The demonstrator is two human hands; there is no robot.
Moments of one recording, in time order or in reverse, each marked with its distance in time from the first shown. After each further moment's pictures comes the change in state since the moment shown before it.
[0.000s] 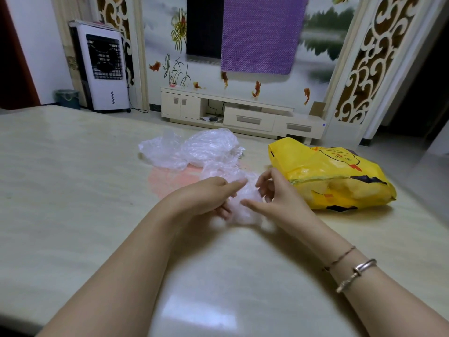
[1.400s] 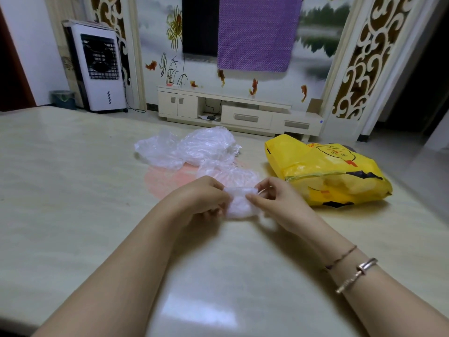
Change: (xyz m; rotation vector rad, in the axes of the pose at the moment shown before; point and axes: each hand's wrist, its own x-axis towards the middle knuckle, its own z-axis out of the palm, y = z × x) left_hand 0.008 -0.009 0.002 0.006 0.038 -0.054; right_hand -0.001 0.003 -0.001 0.026 0.000 0.194
